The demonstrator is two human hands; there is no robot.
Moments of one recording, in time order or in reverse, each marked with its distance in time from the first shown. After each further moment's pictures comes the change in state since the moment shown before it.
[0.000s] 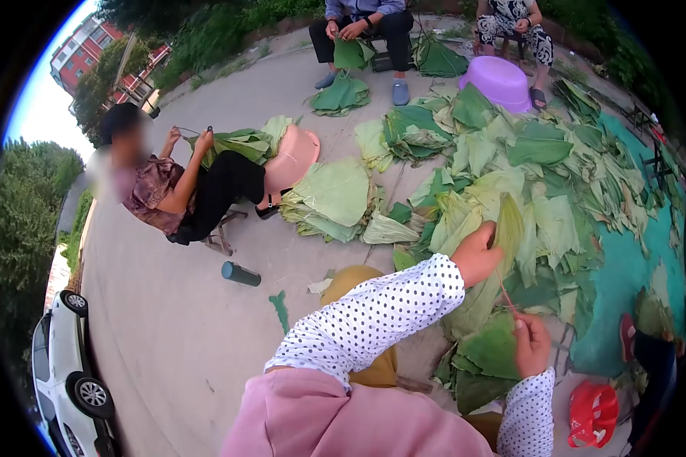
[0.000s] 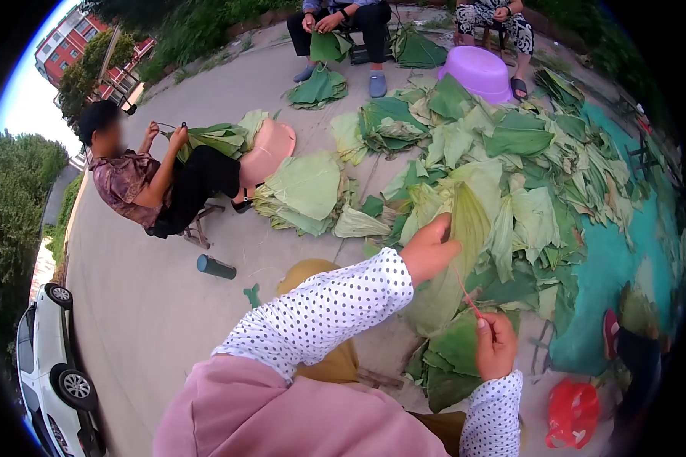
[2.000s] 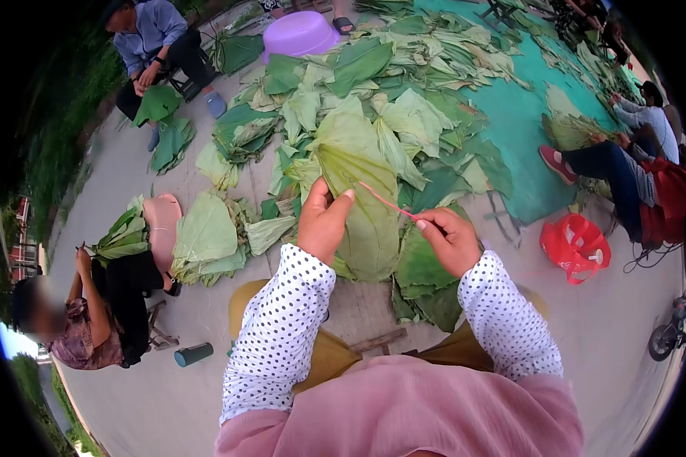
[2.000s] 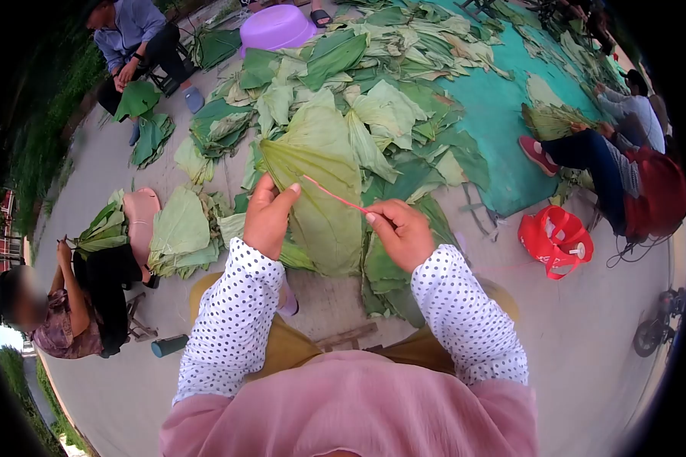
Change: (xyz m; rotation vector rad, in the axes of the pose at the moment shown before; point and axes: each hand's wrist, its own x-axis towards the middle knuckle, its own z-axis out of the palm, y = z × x) left_hand 0.029 0.024 0.013 -0.165 -0.118 -0.215; right_hand 0.051 -0.013 -0.025 -0.096 0.206 -0.010
